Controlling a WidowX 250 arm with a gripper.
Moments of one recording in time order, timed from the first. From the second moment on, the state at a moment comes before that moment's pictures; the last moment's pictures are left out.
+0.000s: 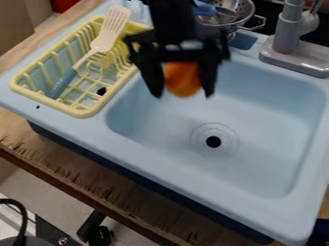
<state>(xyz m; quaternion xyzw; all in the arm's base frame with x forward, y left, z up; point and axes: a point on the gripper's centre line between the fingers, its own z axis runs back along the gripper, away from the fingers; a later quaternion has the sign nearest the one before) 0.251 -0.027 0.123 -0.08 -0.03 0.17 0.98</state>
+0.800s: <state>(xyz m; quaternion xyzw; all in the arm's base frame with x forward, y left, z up) 0.265 -0.081 0.058 -0.06 -0.03 0.10 0.99</state>
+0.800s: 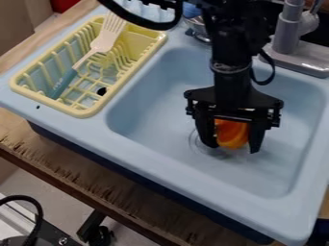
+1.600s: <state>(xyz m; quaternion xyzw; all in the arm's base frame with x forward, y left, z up) 0.267 -0.063 0.091 -0.14 -0.01 0.15 0.98</state>
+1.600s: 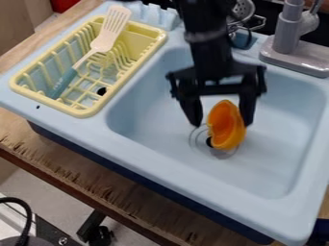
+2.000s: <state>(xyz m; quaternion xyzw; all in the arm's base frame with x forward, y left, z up) 0.267 -0.048 0.115 -0.15 -0.03 0.17 0.97</state>
